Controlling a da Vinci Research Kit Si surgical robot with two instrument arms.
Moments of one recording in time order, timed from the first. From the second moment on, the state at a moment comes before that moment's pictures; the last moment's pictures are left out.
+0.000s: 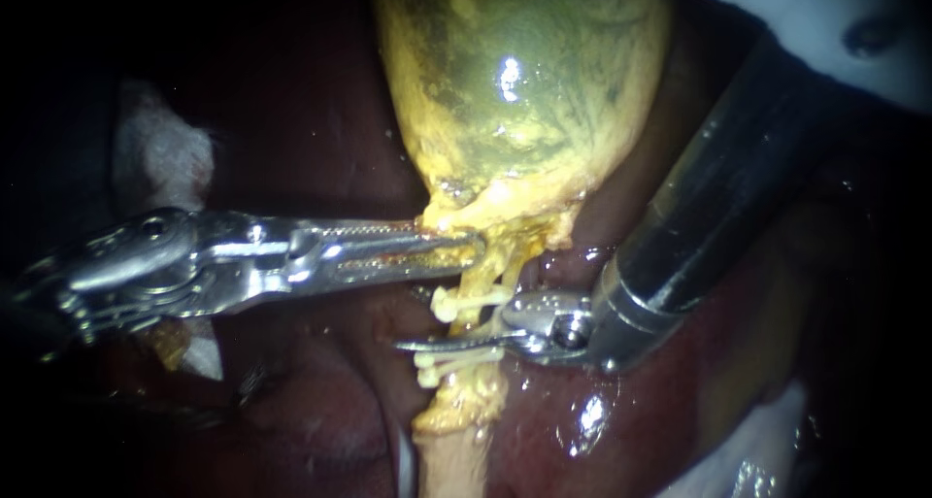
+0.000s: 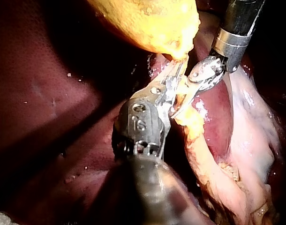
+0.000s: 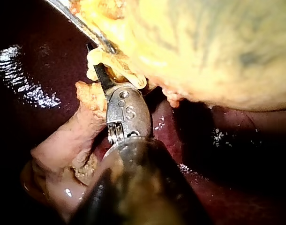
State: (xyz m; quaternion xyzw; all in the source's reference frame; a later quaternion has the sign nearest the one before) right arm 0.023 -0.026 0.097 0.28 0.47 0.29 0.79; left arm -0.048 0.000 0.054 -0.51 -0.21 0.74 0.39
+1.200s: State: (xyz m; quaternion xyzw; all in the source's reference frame) right arm 0.021 -0.025 0.099 0.32 0.46 0.28 0.78; left arm -0.048 0.000 0.054 -0.51 -0.21 0.74 0.39
